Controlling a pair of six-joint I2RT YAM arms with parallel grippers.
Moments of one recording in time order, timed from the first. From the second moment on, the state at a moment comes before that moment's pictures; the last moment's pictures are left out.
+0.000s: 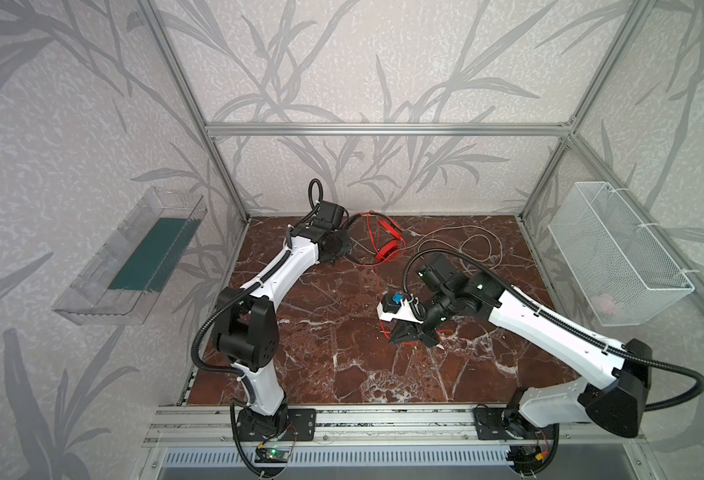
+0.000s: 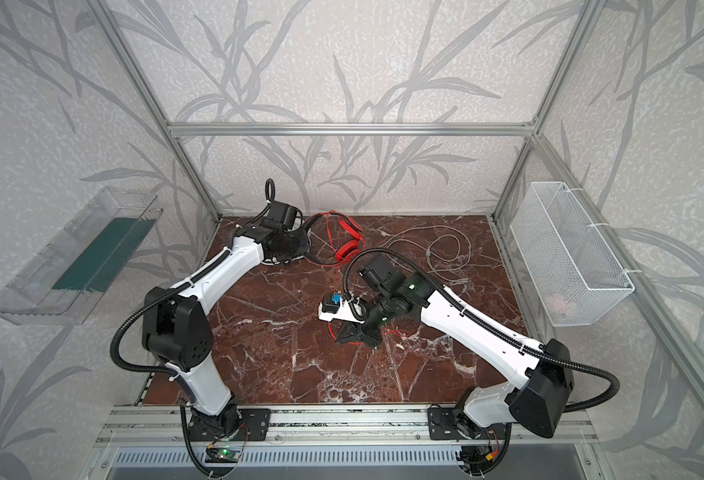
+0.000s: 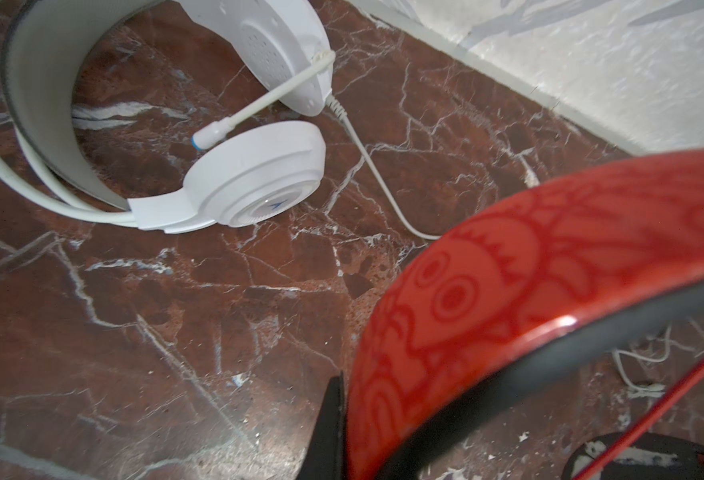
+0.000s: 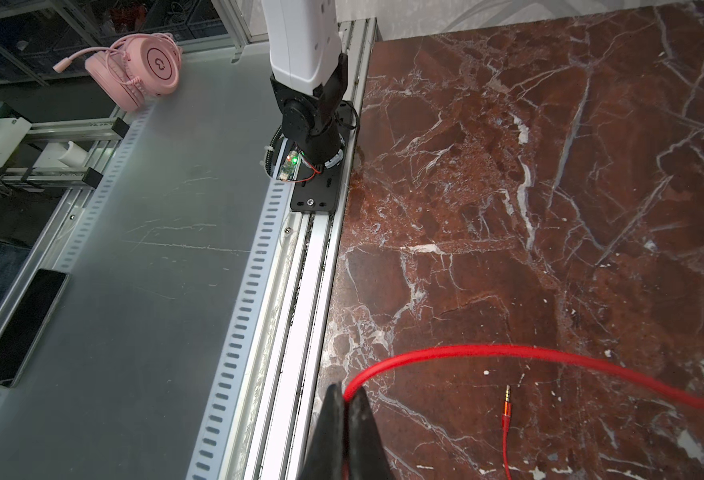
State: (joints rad) left arm -0.33 1.78 1.56 -0.72 -0.05 -0.61; right arm 0.83 1.39 1.31 -0.94 -0.75 -0.60
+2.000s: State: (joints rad) left arm -0.42 1.68 1.44 -0.77 0.06 -0.07; right arm 0.41 1.74 1.55 -0.62 -0.47 -0.48
